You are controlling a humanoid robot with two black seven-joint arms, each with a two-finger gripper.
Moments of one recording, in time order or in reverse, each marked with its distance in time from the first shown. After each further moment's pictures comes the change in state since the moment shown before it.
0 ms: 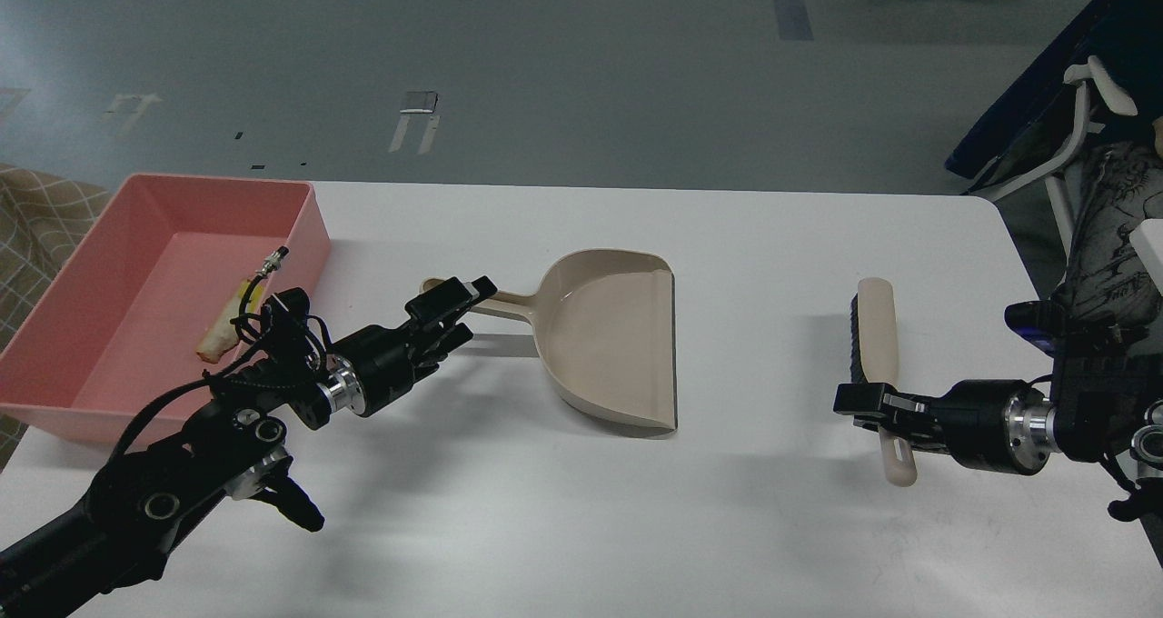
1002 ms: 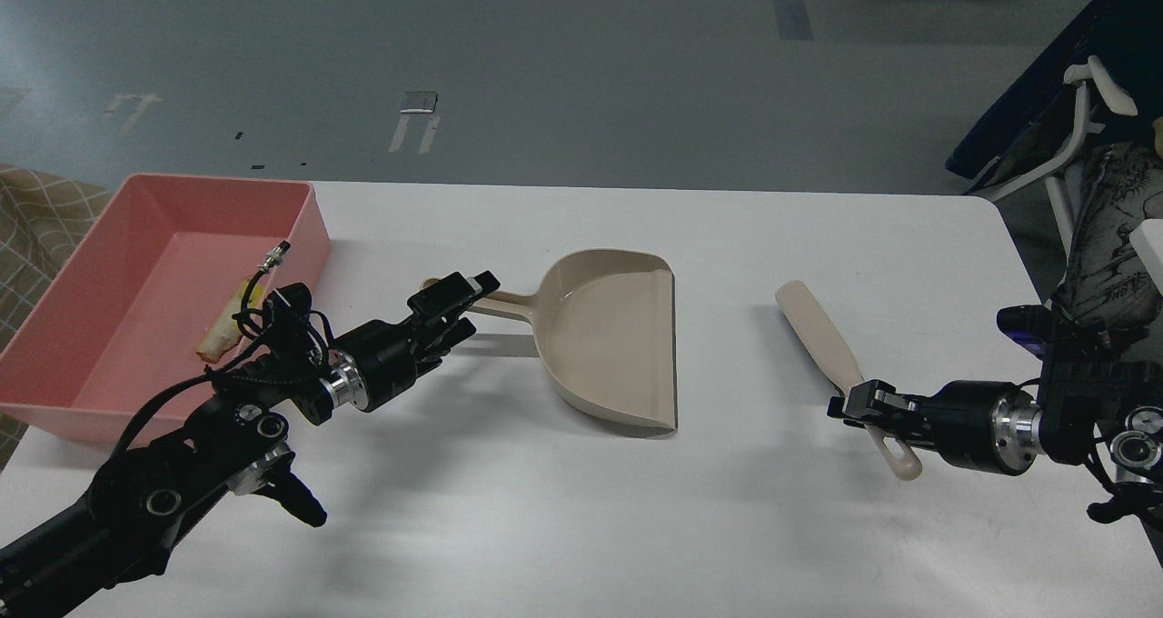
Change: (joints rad) left arm -0.012 -0.003 -0.001 -0.005 0.001 0.001 0.000; right arm -0.016 0.024 0.006 -0.017 -0.002 -0.036 0.000
